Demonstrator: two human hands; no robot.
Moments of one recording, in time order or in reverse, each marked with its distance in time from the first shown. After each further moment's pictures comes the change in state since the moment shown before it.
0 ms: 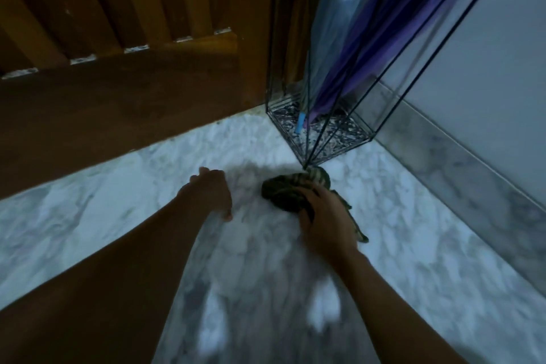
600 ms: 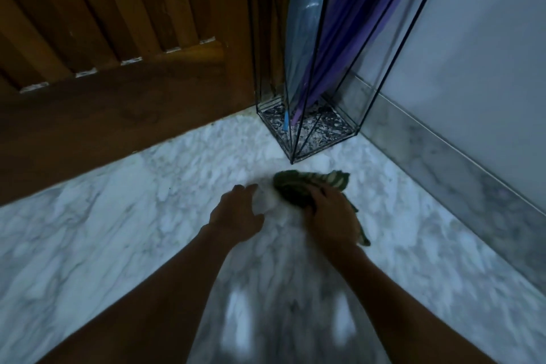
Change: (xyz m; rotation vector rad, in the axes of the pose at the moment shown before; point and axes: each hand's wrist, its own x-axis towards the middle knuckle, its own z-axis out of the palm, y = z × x) left_hand -0.056 0.044 0.064 -0.172 0.209 0.250; right_hand -0.025 0.013 -0.026 -0.003 0.065 0.094
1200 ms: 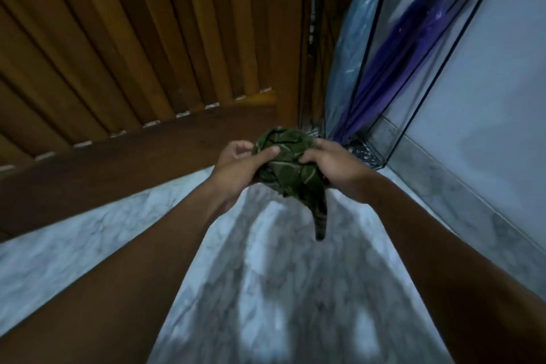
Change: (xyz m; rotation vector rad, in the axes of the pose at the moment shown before) left_hand -0.079 0.030 -0.175 -1.221 0.241 -0.098; right_hand 0.056 -0.153 -0.163 0.860 -0.568 0.116
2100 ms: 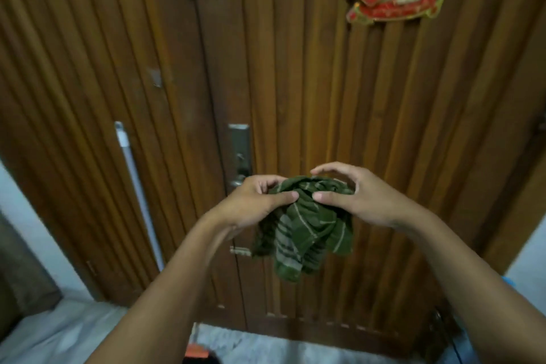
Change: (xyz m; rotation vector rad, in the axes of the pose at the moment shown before) left_hand -0.485 0.808 -0.263 0.242 0.220 0.246; right_hand -0.400 -0.882 0.115 -0.400 -0.548 -0.688
